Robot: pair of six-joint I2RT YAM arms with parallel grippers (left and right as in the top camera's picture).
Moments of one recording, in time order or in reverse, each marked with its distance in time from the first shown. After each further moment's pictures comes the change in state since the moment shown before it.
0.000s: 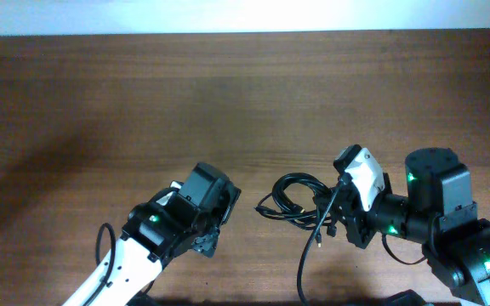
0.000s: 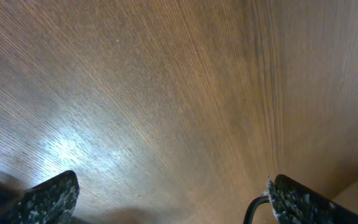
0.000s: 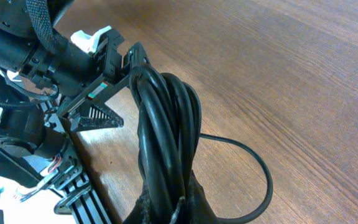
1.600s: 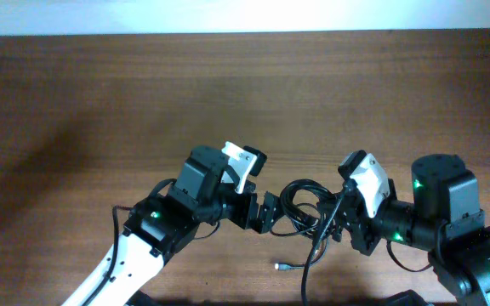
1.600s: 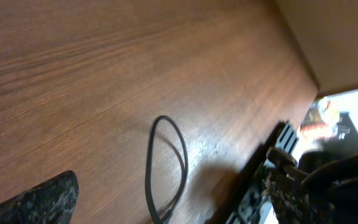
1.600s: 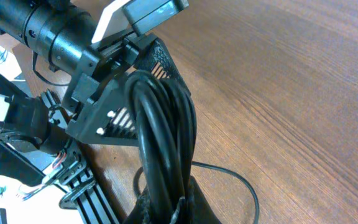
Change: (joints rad) left arm 0.016 0.018 -0.009 0.397 0.438 1.397; right arm -0.001 -0.024 0.003 -0.040 -0.005 0.000
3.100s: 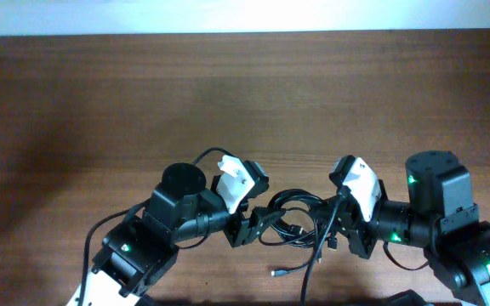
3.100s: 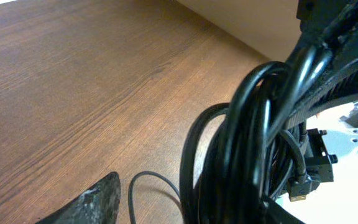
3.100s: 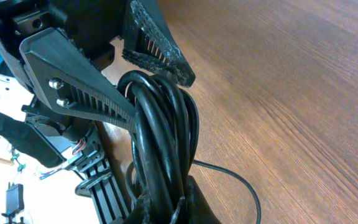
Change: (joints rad) left arm -0.024 -0.198 0.000 0.060 0.037 0.239; right arm 0.000 0.017 0.000 -0.010 -0.113 -0.091
